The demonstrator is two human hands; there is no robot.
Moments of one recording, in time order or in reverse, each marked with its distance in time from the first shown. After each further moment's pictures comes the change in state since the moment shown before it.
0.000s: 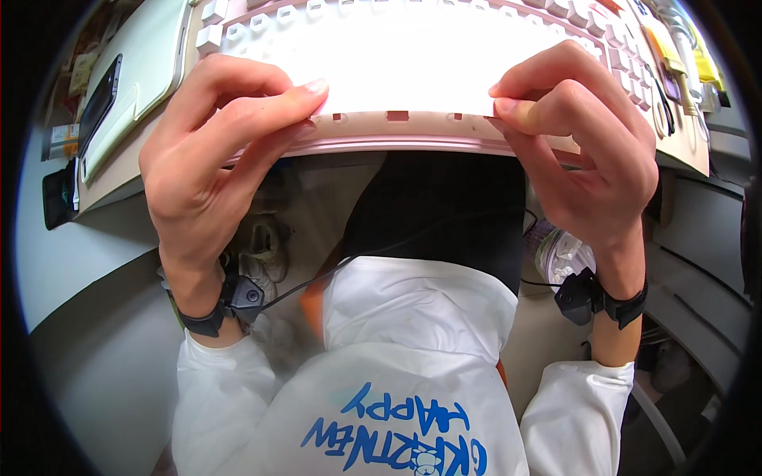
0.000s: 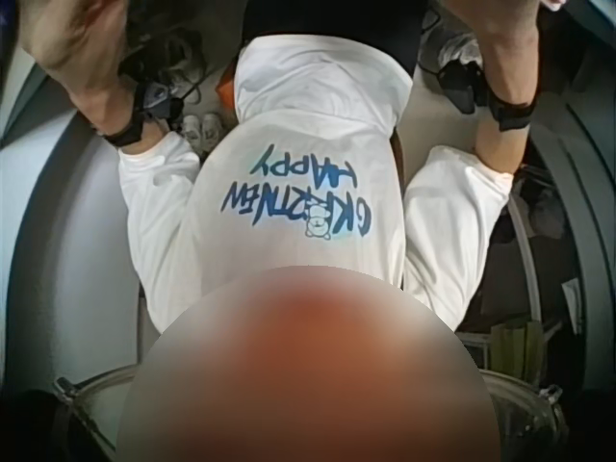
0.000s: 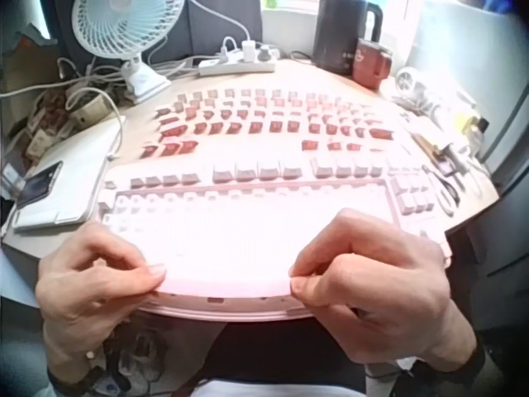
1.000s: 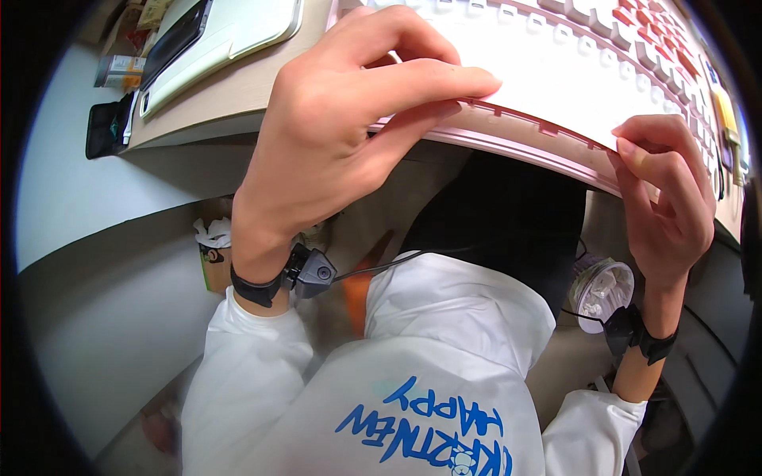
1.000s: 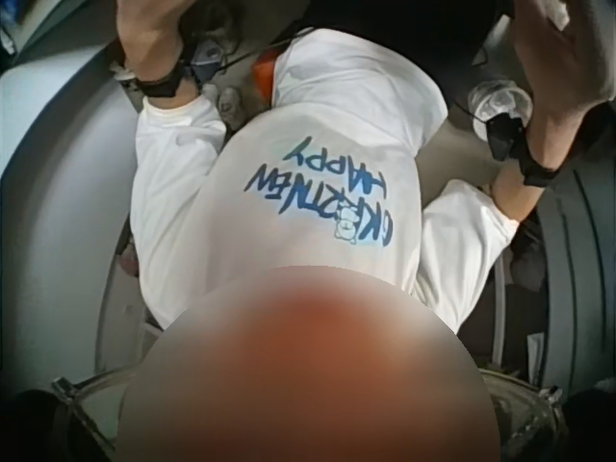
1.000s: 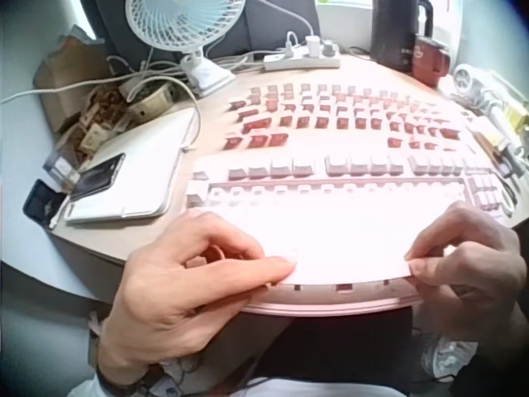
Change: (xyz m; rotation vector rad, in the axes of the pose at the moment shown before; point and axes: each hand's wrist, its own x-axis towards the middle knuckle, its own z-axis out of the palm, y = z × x) left_hand 0.003 0.002 -0.005 -0.059 -0.022 -0.061; right_hand -0.009 0.000 -0.001 -0.056 -0.067 0.056
